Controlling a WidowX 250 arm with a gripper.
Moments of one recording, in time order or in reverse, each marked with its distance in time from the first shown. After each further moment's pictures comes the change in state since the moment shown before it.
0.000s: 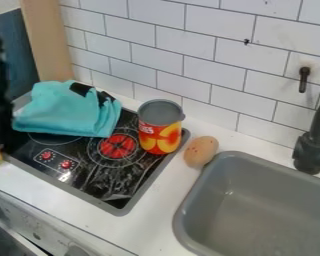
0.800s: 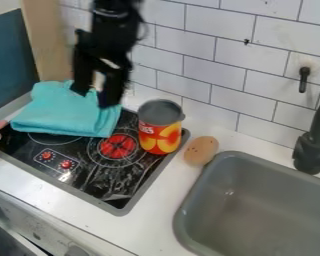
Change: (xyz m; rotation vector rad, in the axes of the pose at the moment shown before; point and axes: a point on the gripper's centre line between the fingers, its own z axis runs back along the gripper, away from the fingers) arm 0.020 -0.163 0.099 0.113 -0.149 -0.456
